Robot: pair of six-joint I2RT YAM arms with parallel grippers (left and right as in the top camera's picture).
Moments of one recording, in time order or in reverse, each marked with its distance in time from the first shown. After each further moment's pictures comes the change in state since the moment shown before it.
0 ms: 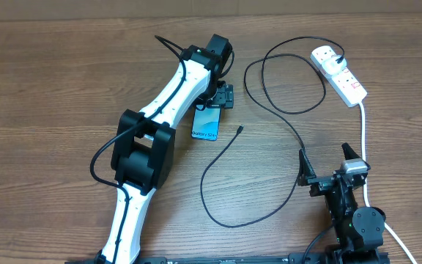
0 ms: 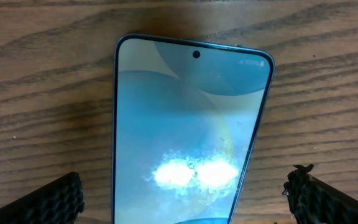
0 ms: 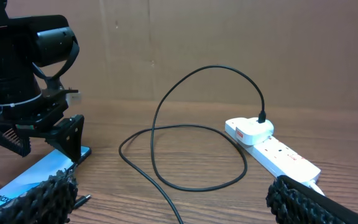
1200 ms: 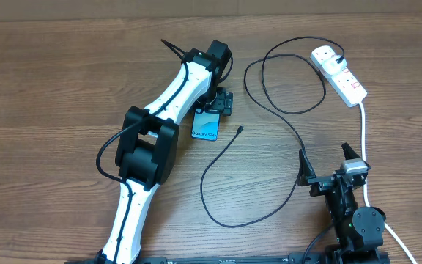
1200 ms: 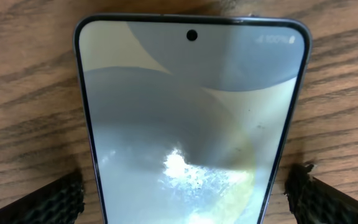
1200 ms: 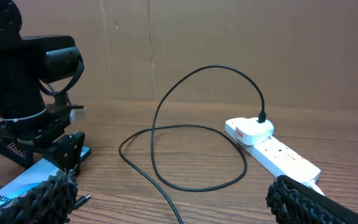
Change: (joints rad) left arm 0.007 0.060 0.008 -0.016 0.025 0.103; right arm 0.000 0.000 0.000 0.000 0.001 0.000
